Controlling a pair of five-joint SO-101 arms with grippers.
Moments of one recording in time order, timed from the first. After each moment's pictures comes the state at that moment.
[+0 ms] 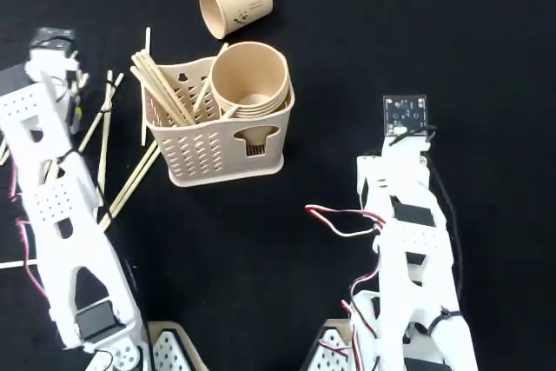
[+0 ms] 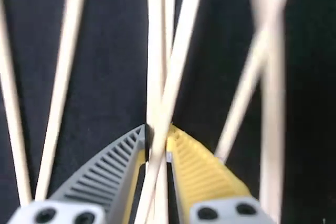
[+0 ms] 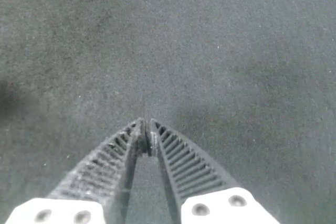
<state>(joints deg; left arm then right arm) -31.8 78.5 -94.3 100.3 -29.3 9.8 -39.0 73.5 18.7 9.9</state>
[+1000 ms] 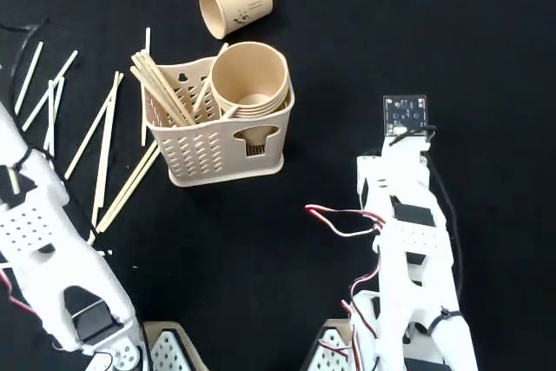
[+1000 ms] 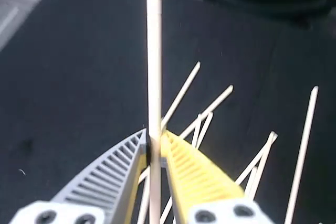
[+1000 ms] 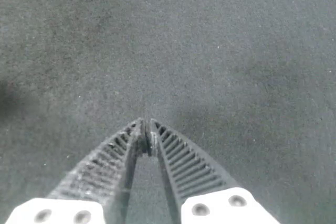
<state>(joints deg) -36.1 40.2 -94.1 100.9 -7.9 9.8 -39.0 73.5 18.7 9.9</state>
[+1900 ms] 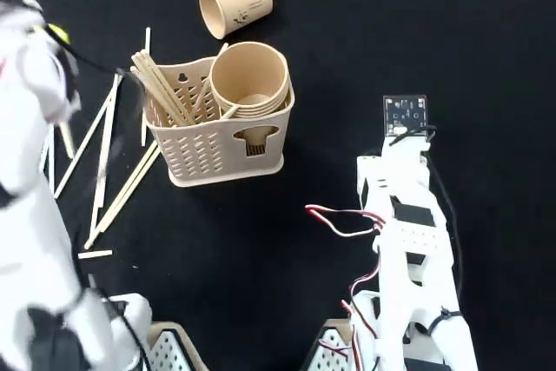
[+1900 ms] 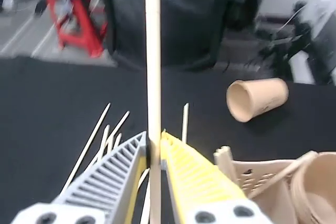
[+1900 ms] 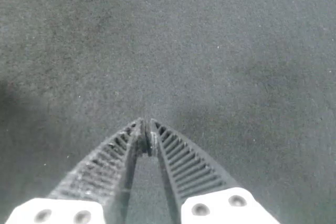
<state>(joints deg) -15.2 -28.1 -24.4 83.8 -2.0 9.8 -39.0 73.5 18.7 9.9</state>
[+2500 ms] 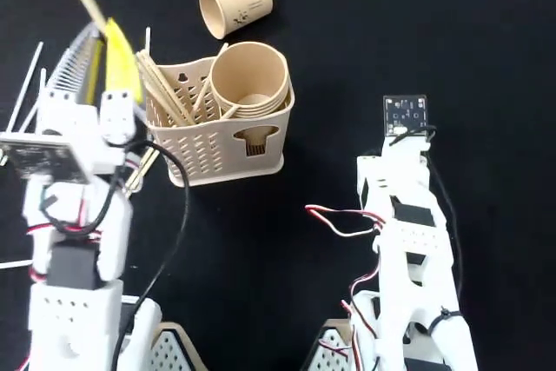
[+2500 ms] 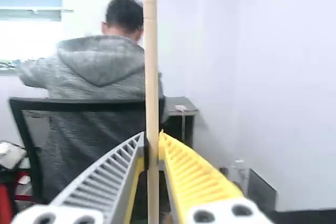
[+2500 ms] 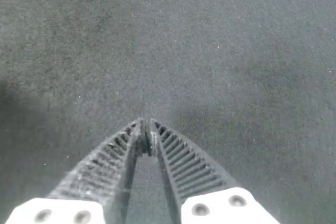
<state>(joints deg) -0.4 -70.9 53.5 7.7 -1.1 9.8 -39.0 73.5 18.7 9.9</state>
